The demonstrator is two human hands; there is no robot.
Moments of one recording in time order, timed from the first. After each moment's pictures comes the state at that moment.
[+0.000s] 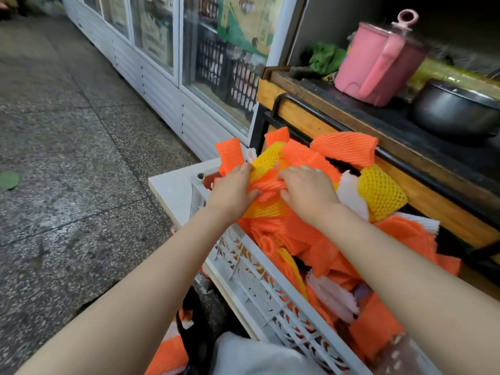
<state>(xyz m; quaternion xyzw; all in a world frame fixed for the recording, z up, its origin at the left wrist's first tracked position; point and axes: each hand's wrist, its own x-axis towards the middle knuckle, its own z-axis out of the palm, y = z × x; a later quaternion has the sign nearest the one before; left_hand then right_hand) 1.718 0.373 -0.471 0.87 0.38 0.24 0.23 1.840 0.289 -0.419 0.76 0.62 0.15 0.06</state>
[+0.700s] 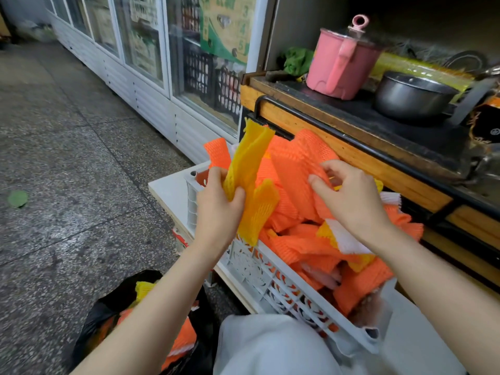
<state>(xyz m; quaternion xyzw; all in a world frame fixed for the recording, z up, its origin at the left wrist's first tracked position) 1.672 0.266 -0.433 0.69 0.40 0.46 0.38 1.829 0.163 -0.374 0.80 0.49 0.05 -0.35</state>
